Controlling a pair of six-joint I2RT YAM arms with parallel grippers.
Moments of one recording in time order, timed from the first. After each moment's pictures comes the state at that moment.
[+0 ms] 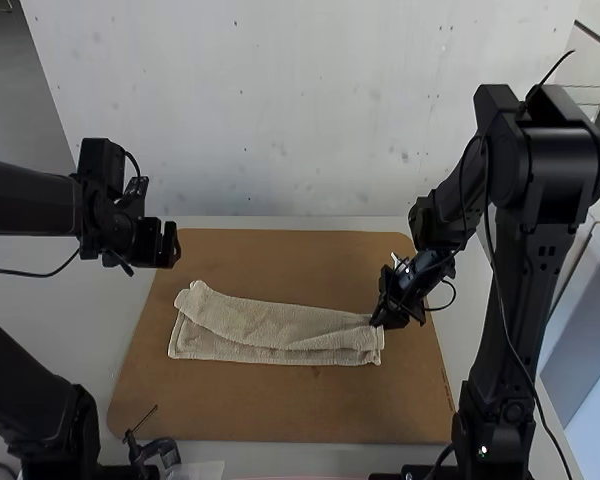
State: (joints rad) left arm 0.02 1.32 0.64 -0.22 0.13 0.05; right arm 0.05 1.88 0.82 -0.43 -0.53 0.15
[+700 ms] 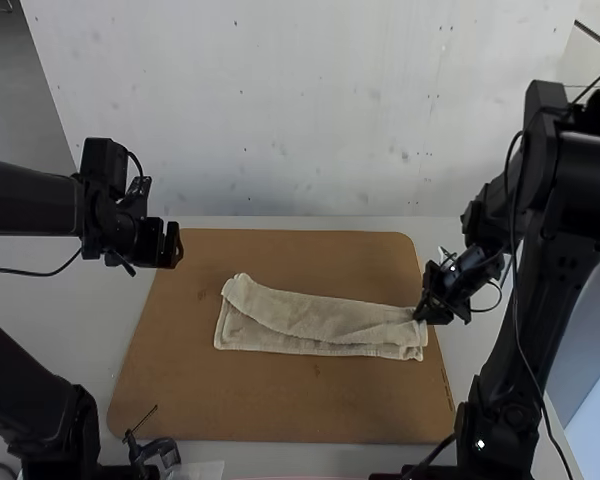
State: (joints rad) left arm 0.00 1.32 0.64 -0.21 0.13 0.05; right arm -0.25 1.81 0.81 -0.52 -0.47 -0.05
